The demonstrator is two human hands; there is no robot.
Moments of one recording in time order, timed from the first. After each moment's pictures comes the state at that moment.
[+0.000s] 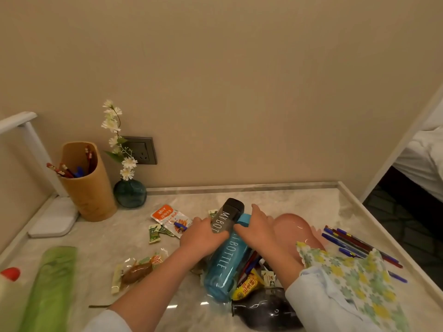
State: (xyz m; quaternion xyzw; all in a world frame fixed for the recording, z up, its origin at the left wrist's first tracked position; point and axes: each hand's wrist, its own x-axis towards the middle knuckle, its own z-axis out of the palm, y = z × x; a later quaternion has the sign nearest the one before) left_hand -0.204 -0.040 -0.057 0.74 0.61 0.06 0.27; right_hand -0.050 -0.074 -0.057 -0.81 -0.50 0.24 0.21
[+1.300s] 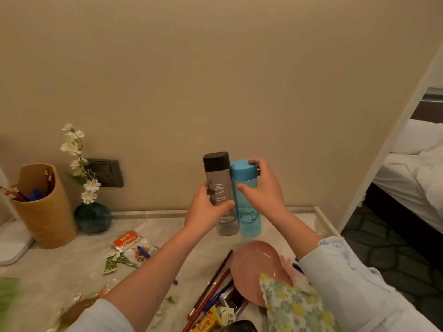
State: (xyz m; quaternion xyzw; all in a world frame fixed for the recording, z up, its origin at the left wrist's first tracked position) left_hand -0.092 -0.006 0.021 0.64 0.51 0.40 0.42; right_hand 0.061 -0.031 0.063 -0.67 -0.58 0.10 0.46
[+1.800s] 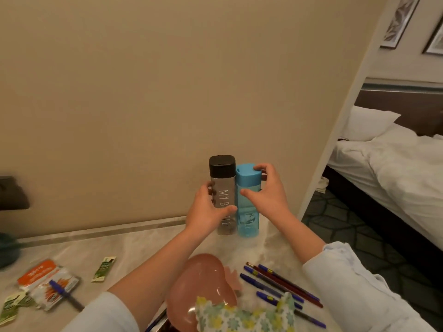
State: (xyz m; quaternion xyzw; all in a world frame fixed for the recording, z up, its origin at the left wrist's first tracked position) left_hand 0.068 0.012 0.003 0.70 0.48 0.34 0.41; right_hand 0.219 -0.044 0.046 -0.71 -0.50 0.10 0.49
